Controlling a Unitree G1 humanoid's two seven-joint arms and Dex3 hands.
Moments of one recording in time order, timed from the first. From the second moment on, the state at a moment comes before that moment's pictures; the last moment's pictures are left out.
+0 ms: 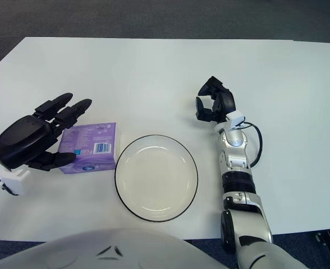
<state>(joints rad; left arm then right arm) 0.27 0.62 0.20 -0.75 0.61 -0.17 -0.55 -0.32 -0.21 -0.15 0.44 0.10 -0.41 0.14</state>
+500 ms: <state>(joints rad) 0.21 0.60 0.08 -0.74 0.69 -0.12 -0.57 -0.32 -0.21 -0.15 0.44 0.10 -0.41 0.14</state>
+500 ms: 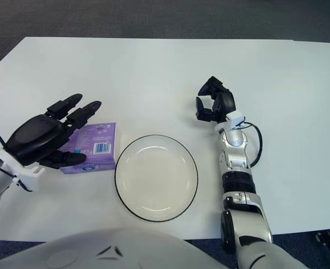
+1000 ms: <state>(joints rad) 0.15 0.53 -0.04 -0.79 0.72 0.03 -0.67 -0.32 -0.21 -0.15 0.44 0.10 -0.41 0.14</state>
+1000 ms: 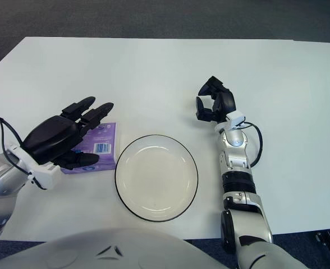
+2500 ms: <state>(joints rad) 0.06 0.56 -0.15 -0.62 0.78 0.06 -0.70 -0.30 -0.21 -0.15 0.40 0.10 -0.41 0.14</state>
